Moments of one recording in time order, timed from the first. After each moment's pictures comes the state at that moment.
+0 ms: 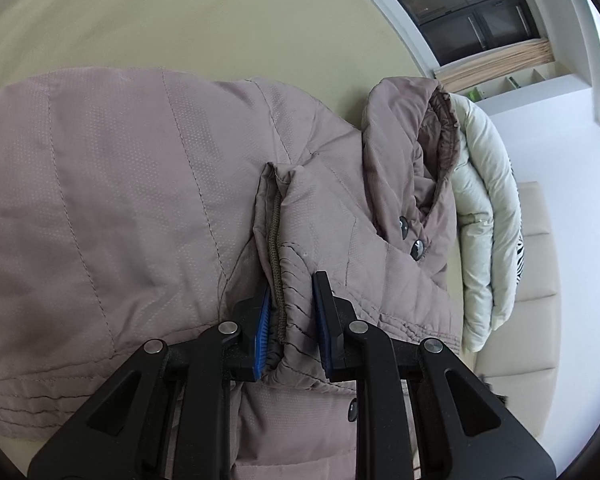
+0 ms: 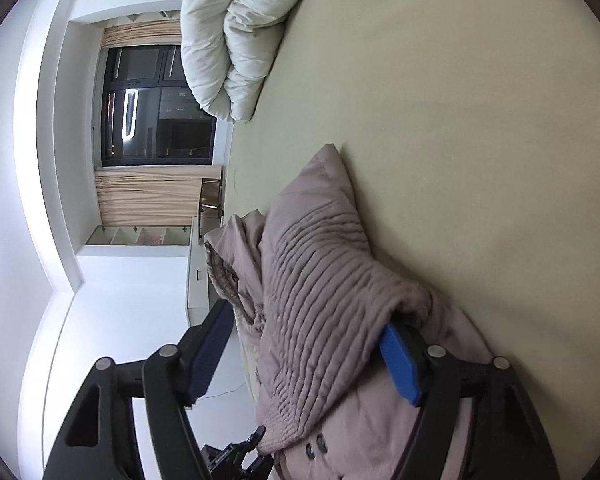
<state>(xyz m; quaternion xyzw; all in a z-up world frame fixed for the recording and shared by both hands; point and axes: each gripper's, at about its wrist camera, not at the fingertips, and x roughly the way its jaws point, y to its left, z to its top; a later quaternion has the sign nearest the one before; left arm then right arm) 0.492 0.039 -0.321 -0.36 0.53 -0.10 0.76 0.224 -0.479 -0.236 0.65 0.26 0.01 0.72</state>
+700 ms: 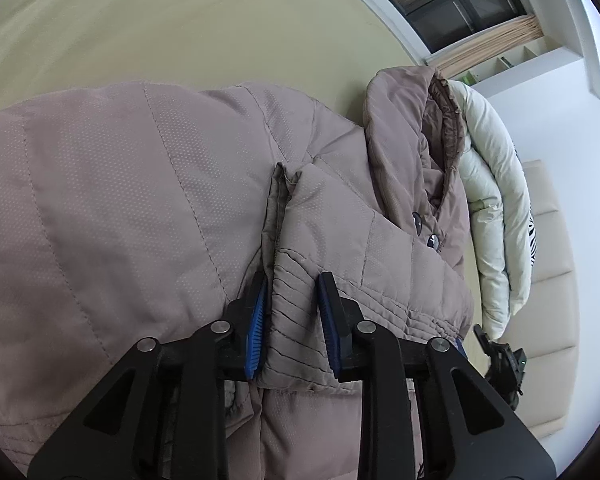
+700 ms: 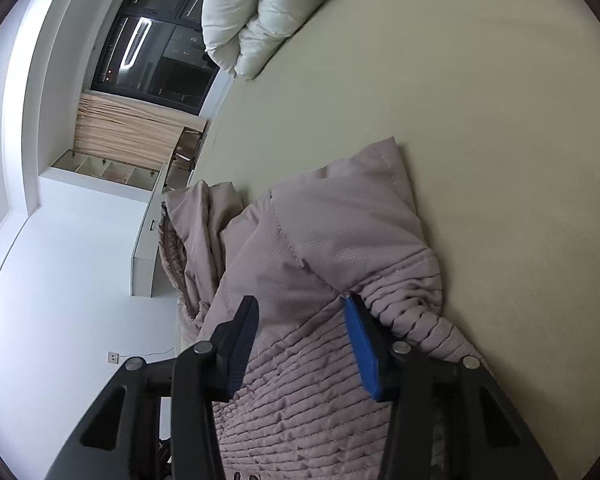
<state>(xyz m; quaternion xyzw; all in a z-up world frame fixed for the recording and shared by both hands) 0.500 0.040 -0.327 -0.32 0.52 -0.11 0.78 0.295 -0.484 -0.260 0.52 0.34 0.02 0.78</state>
